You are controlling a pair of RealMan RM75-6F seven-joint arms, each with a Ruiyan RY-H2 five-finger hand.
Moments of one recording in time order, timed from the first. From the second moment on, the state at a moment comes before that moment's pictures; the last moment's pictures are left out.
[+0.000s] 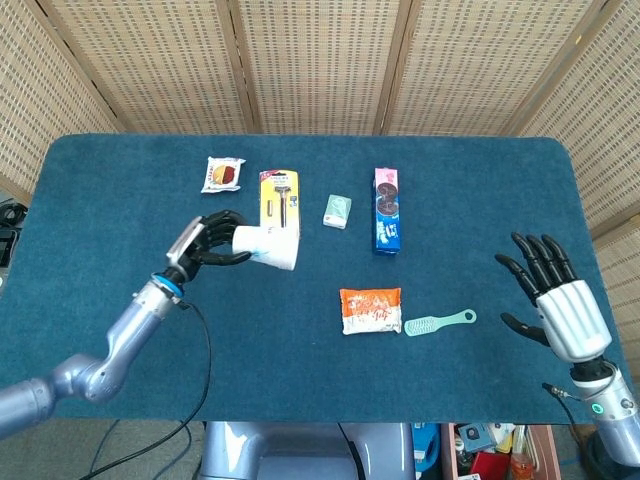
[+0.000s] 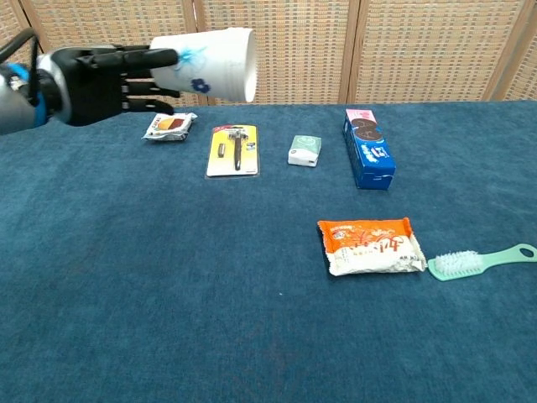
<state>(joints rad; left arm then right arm) -0.73 -1.43 -0.41 -1.50 1.17 0.69 -1.08 0.29 -1.15 0.15 -1.40 -1.78 1.57 0.14</state>
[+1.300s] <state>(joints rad) -0.96 -1.65 -0.51 -1.37 1.05 0.49 -0.96 0.71 -1.36 0.17 -1.16 -1.93 1.51 0.16</state>
